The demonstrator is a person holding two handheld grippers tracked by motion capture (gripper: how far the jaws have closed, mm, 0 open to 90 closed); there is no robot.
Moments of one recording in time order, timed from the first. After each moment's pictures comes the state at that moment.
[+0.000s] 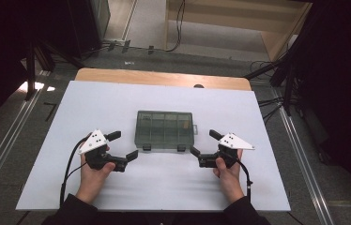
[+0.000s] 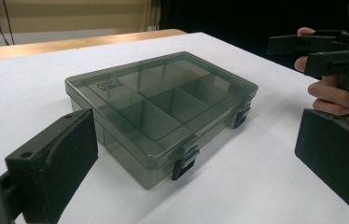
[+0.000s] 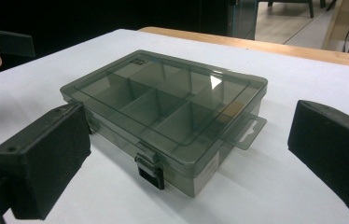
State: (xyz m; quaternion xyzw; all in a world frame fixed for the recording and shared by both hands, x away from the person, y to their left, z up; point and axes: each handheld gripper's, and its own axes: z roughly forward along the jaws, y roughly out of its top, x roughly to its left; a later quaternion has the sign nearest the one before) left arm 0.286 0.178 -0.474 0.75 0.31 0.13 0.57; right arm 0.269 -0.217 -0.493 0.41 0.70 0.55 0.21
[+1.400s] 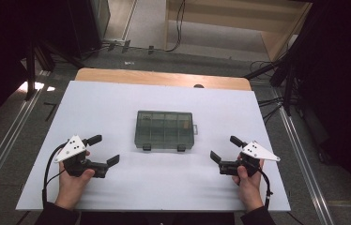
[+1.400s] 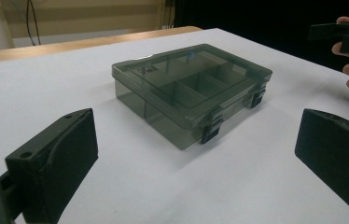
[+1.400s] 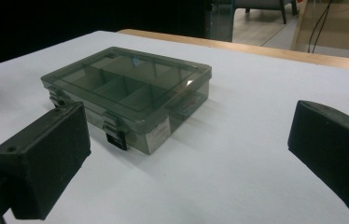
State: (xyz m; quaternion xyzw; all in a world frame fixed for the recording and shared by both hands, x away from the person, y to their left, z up) left arm 0.269 0.228 -0.471 0.75 0.32 0.16 0.56; right arm 0.238 -0.271 -0.493 0.42 0.69 0.54 0.24
